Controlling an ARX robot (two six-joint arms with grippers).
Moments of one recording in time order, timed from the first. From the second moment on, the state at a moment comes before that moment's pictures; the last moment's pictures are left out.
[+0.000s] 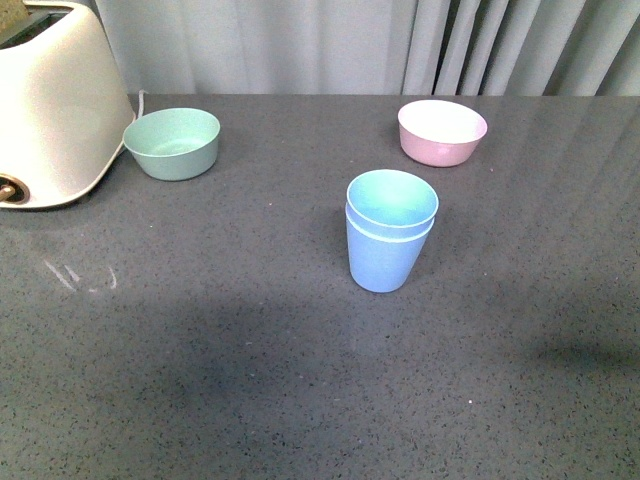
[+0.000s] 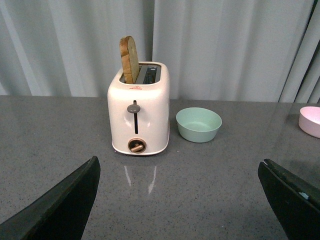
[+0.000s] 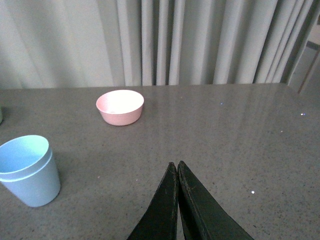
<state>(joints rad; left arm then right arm) 0.00 0.01 0.02 0.00 0.00 -0.01 0.00 0.66 0.02 0.64 0.00 -0.01</state>
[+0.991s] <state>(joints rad) 0.00 0.01 0.02 0.00 0.00 -0.01 0.00 0.20 0.02 0.20 0.00 -0.01</state>
